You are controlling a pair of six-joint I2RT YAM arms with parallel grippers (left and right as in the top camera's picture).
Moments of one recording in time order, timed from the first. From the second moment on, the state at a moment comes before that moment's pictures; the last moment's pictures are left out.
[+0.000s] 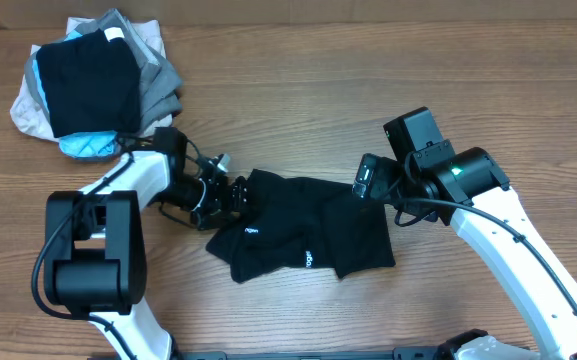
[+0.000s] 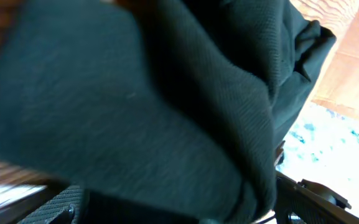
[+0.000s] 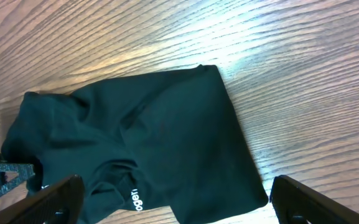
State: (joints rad) left arm -0.03 1.94 1.06 -0.82 0.82 -0.04; right arm 0.40 1.40 1.22 -1.06 -0.01 0.72
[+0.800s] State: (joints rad) left arm -0.11 1.99 1.03 -0.75 0.78 -0.18; right arm 0.40 1.40 1.22 -1.05 -0.01 0.72
